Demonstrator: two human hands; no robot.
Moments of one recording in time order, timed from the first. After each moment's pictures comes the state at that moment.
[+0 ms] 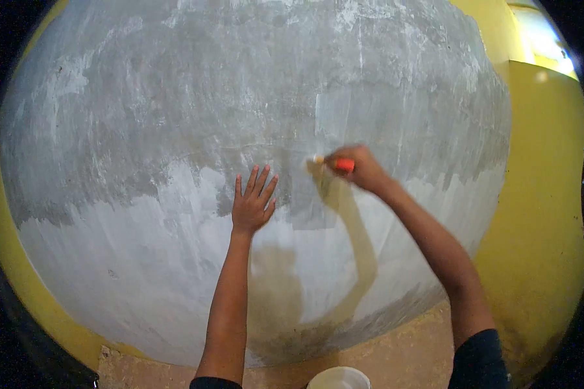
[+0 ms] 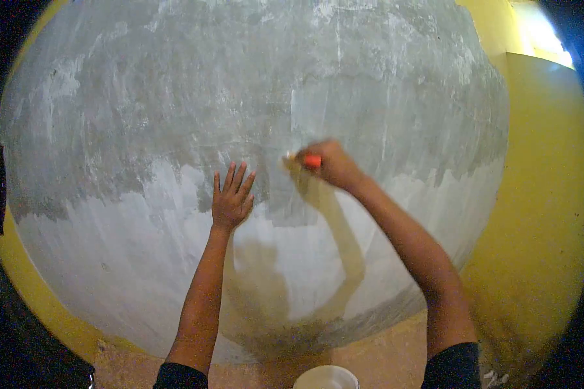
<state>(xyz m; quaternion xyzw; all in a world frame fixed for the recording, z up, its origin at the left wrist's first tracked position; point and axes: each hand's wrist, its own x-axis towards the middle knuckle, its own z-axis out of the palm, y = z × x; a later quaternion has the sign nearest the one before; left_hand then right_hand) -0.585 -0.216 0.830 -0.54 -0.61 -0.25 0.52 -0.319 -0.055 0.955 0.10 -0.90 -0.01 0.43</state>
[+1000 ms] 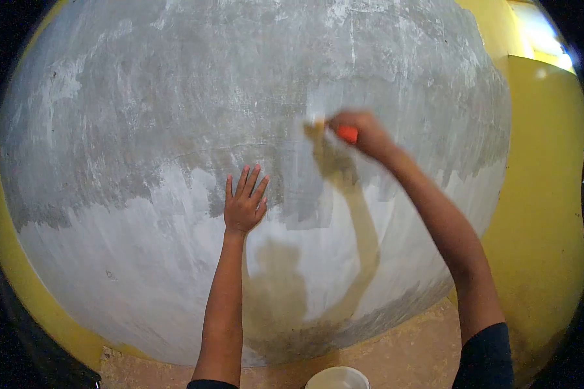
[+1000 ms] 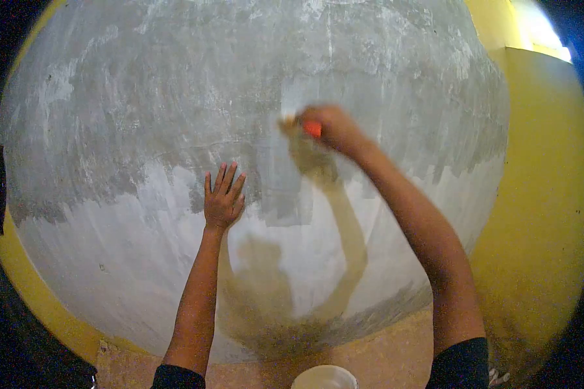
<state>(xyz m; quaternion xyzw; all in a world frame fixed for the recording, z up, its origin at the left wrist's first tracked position) -0.591 -0.209 0.826 -0.54 -0.59 -0.27 0.54 -0.306 -0.030 1.019 0.13 -0.87 -0.15 0.45</state>
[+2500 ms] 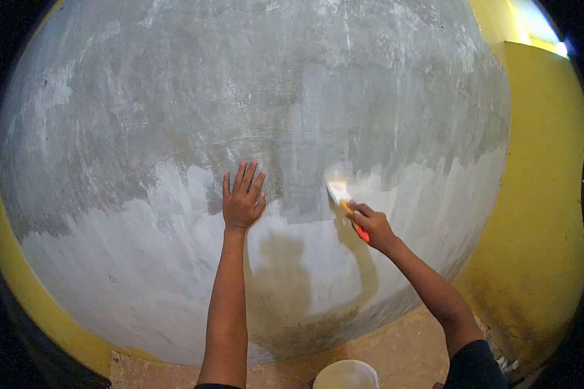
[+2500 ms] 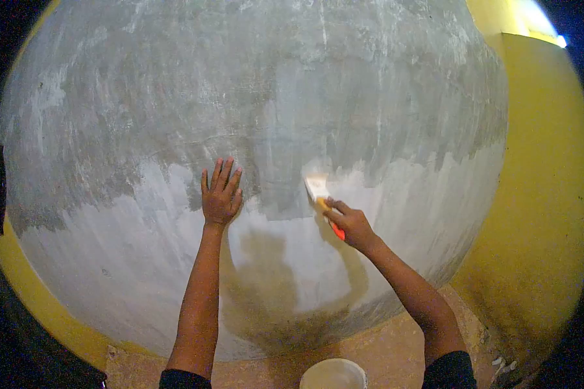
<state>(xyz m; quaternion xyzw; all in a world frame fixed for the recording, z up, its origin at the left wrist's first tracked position) -0.595 -0.207 0.823 -0.54 -0.58 -0.27 0.55 -0.269 -0.017 0.764 -0.02 -0.88 -0.08 0.46</state>
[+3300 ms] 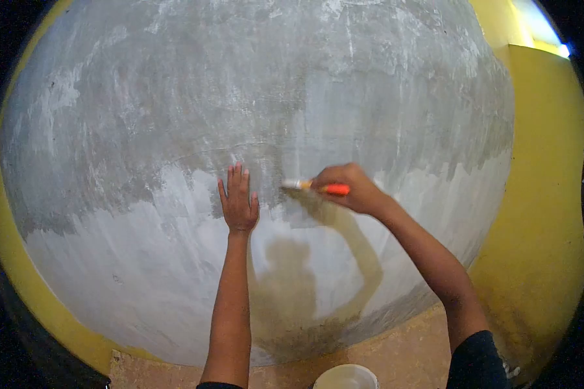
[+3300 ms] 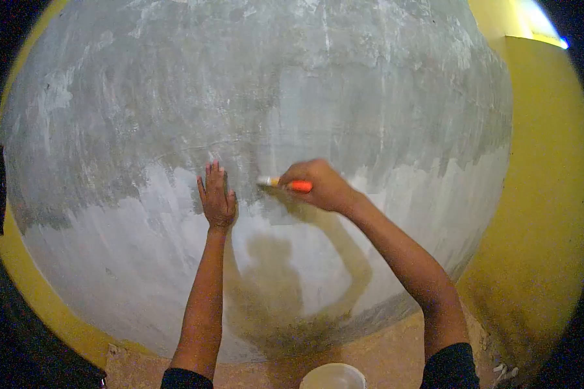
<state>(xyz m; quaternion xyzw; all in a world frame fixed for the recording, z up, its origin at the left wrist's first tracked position) -0.606 -0.201 0.820 -0.49 -0.53 -0.41 0.56 -0.306 -0.085 0.922 0.16 -0.90 0.06 0.40</state>
